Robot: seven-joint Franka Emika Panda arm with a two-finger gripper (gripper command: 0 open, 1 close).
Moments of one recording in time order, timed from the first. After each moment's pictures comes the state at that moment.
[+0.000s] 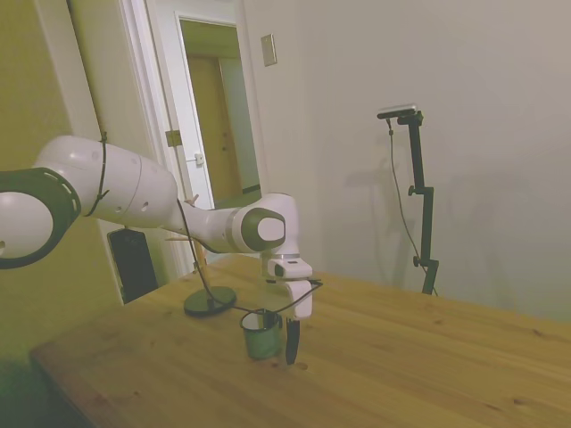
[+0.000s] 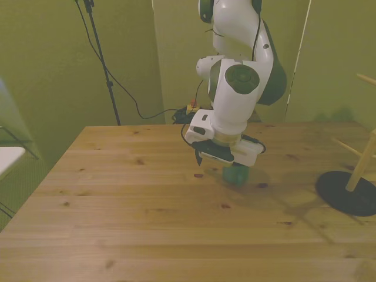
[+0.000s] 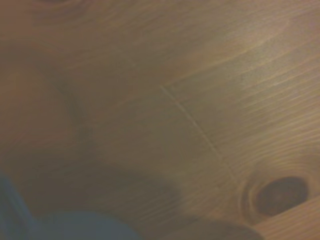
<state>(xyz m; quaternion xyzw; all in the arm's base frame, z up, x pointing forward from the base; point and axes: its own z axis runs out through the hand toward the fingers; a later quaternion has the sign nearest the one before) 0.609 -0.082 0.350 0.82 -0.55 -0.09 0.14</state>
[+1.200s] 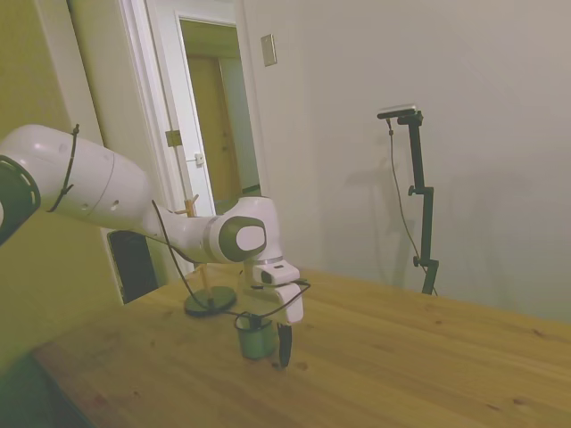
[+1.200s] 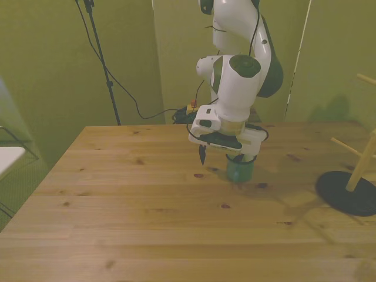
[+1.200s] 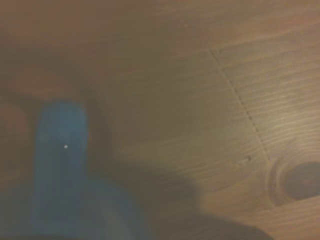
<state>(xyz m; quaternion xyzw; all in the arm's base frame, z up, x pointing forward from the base) 0.572 -0.068 0.352 0.87 -0.49 -0.04 0.10</state>
